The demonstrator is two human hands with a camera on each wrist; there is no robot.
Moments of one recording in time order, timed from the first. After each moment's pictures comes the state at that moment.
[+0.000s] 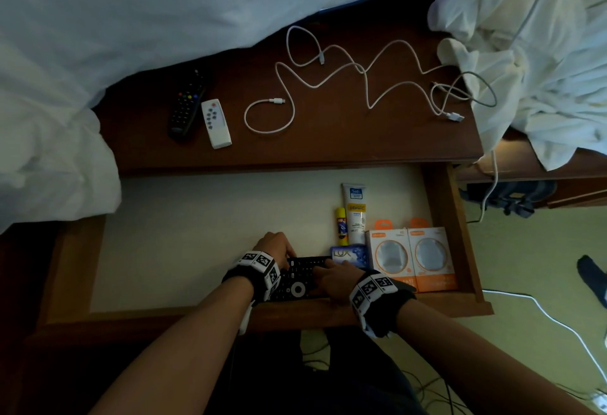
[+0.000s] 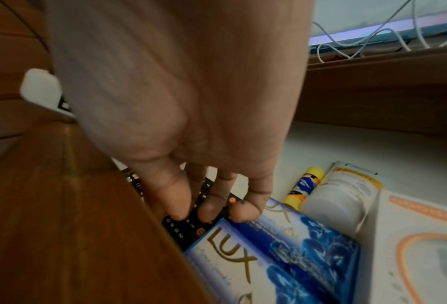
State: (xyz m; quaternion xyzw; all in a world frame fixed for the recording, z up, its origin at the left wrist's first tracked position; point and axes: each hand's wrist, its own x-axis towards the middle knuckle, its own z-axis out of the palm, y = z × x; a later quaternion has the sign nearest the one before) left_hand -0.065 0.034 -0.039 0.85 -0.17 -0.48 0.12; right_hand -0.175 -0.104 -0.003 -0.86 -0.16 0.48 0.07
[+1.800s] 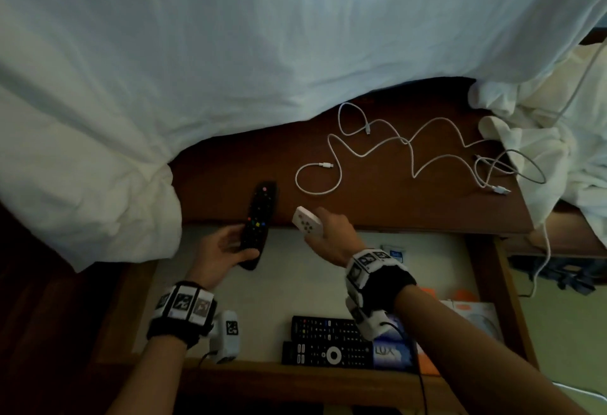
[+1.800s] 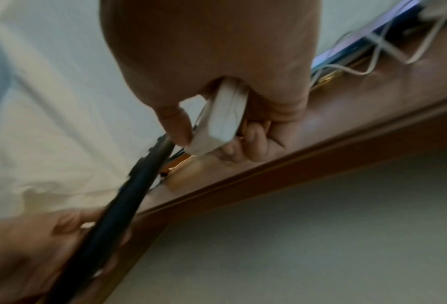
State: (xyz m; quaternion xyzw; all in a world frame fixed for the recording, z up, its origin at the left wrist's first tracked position) left_hand 0.034 0.158 0.078 0.78 0.09 -0.27 0.56; right_hand -0.005 -0.082 0.081 -0.91 0.10 0.16 0.37
